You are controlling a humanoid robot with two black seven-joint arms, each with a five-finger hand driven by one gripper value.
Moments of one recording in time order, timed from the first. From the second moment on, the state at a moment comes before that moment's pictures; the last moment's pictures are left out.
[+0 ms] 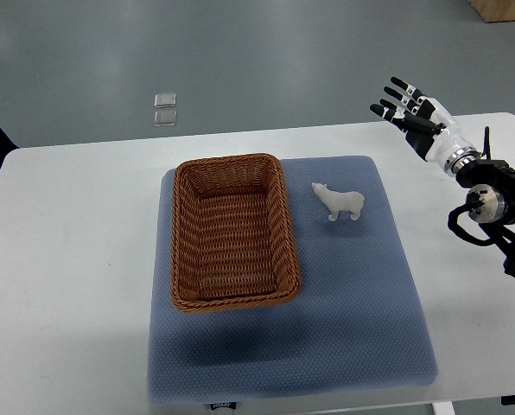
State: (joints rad) left arm 0.01 0.00 -0.16 -0.16 0.04 -0.02 0.04; right arm 0.77 -0.30 0.67 0.62 -0.21 0.19 0.31
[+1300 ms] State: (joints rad) left arm 0.01 0.00 -0.16 -0.15 0.04 -0.01 0.04; right arm 0.78 -0.30 0.68 0.63 -0.20 0.21 0.31
